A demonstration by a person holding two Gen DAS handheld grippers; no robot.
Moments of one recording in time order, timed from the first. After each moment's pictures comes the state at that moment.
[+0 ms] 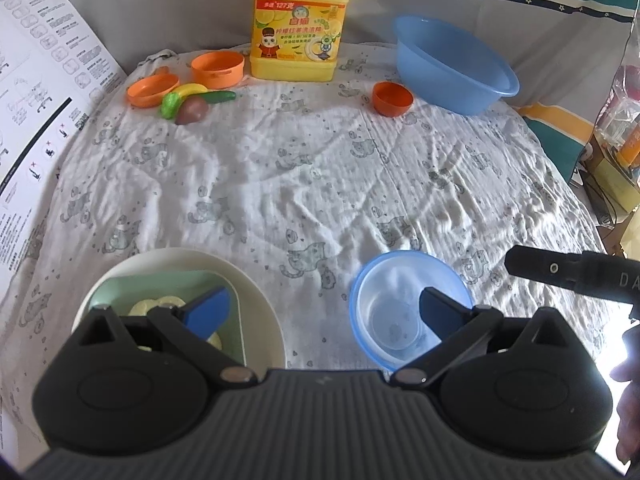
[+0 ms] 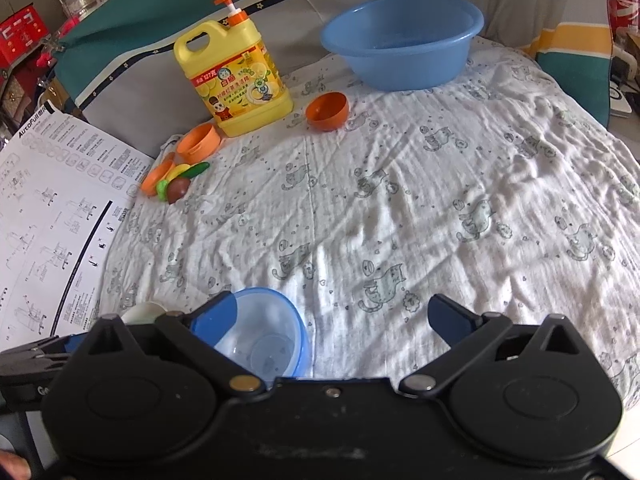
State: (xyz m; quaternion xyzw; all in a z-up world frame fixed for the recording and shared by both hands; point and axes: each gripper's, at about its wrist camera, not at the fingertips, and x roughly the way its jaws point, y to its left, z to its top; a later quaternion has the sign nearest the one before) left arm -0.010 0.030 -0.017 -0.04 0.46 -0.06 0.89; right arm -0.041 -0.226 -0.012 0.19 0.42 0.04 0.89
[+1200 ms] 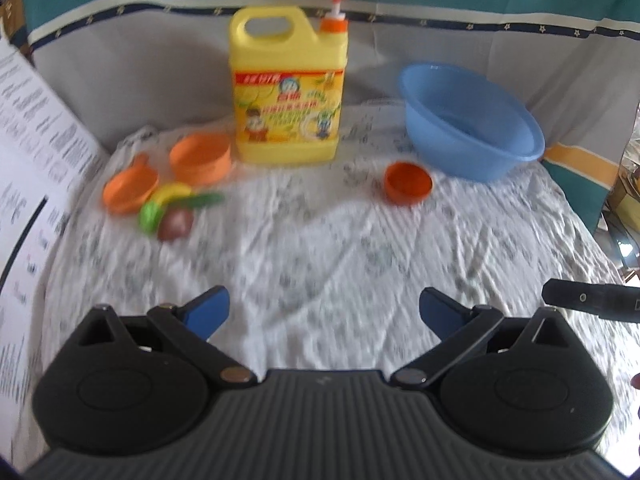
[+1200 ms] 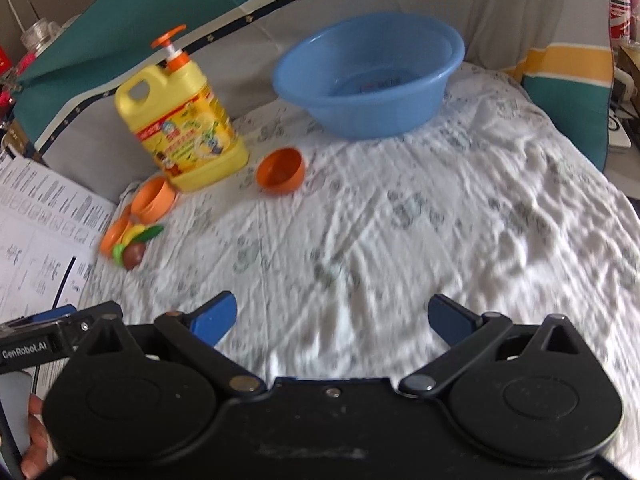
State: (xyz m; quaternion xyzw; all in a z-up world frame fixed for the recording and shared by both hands) left arm 0.115 0.018 0.007 0.01 0.41 -0.06 0.91; right arm 0.061 -0.275 -0.007 0.20 0.40 0.00 0.90
